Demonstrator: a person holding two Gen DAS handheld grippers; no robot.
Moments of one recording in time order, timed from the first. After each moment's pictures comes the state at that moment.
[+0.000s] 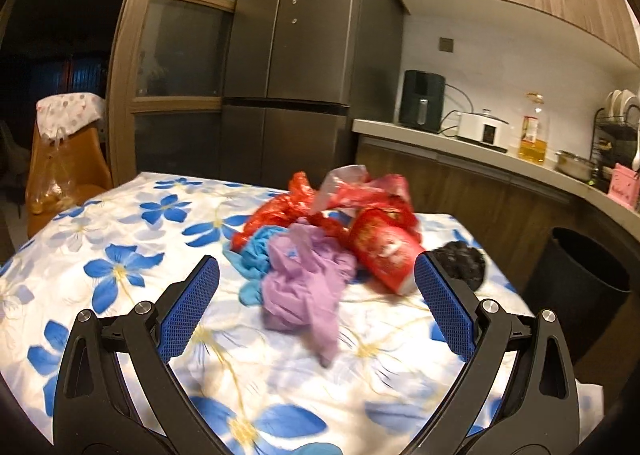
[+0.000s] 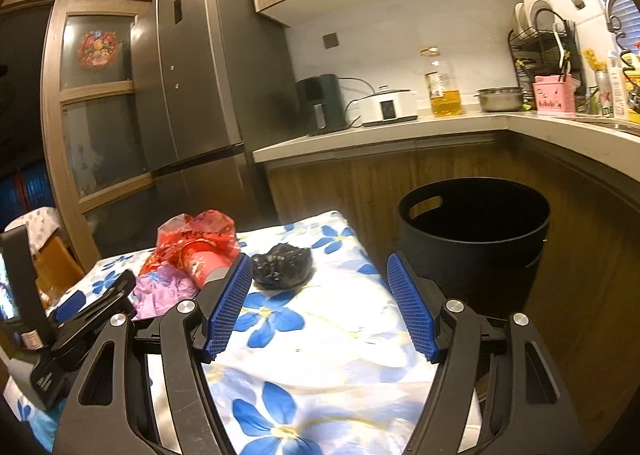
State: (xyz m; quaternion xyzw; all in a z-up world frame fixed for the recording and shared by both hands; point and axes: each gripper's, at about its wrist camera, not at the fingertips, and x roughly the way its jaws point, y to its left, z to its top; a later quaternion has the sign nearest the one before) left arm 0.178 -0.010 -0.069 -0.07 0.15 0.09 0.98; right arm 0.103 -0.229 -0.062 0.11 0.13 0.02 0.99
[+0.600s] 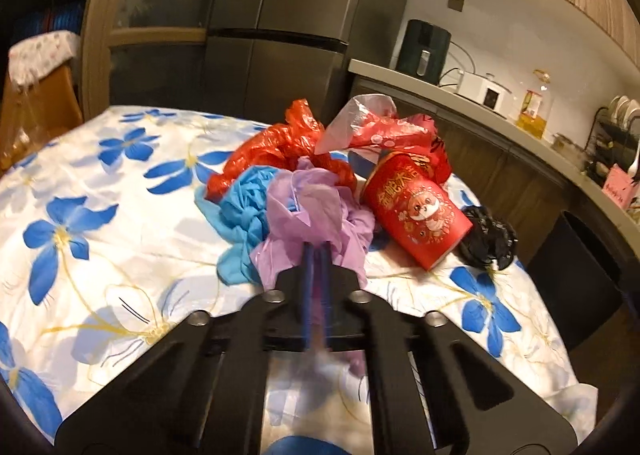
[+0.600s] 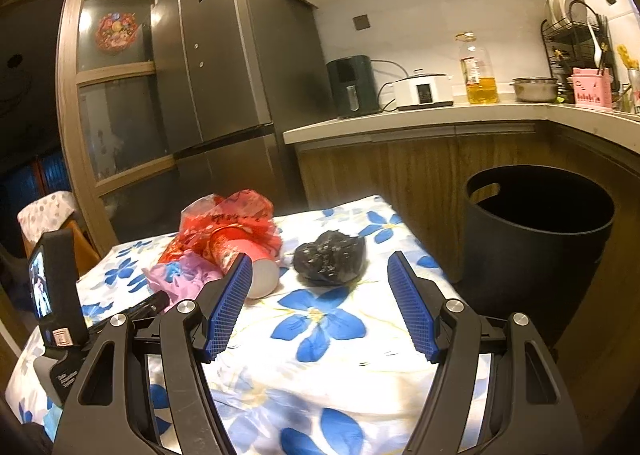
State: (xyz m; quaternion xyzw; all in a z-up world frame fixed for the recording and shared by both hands) left arm 0.231 0.025 -0.106 -0.13 0.26 0.03 0.96; right arm 0.144 -0.182 -0.075 0.10 0.16 0.07 0.98
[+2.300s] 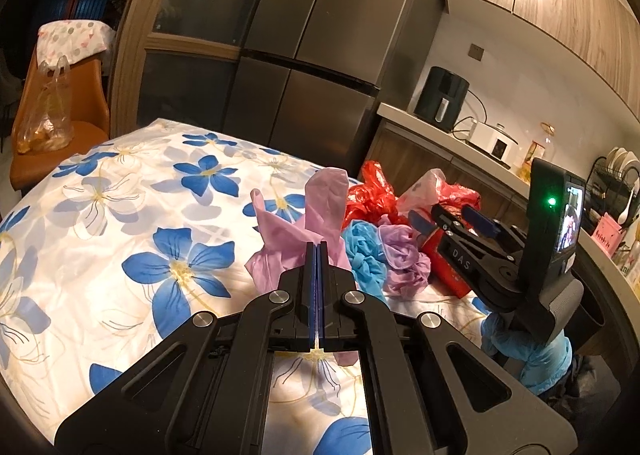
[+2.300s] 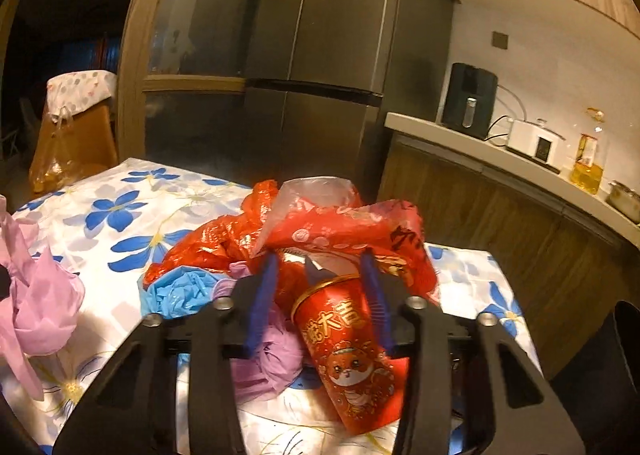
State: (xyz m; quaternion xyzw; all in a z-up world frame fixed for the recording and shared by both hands) left arm 0.174 0.122 -0.074 -0.17 0.21 0.05 0.96; right arm 0.284 -0.033 -0.085 -0.11 0.18 0.18 0.96
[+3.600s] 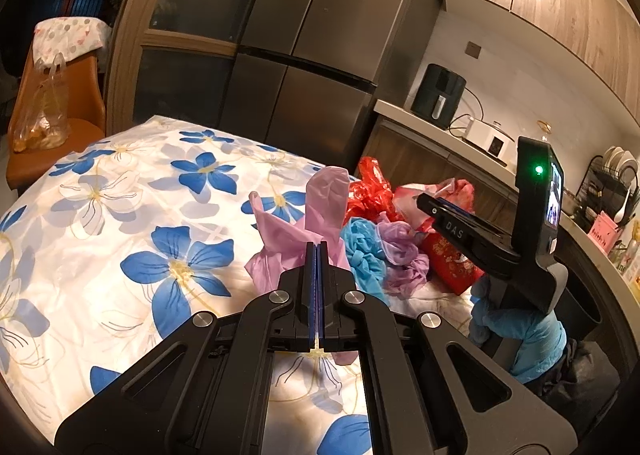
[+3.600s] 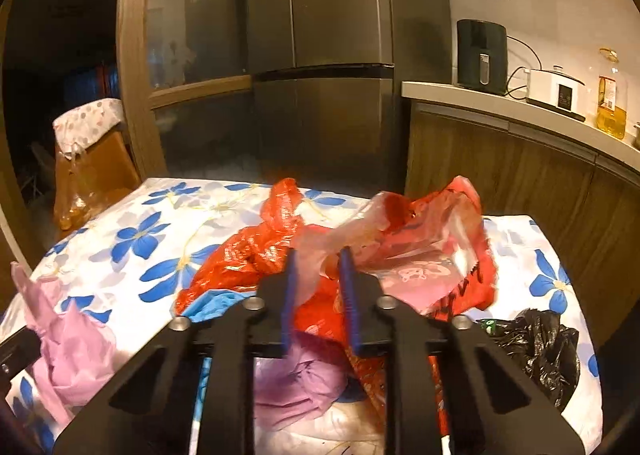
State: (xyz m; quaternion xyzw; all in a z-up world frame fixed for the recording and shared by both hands) left arm 0.175 0.127 -0.075 -0.17 0.22 0.04 0.96; right arm 0.303 -0.030 -0.082 -0.03 0.23 0.21 0.95
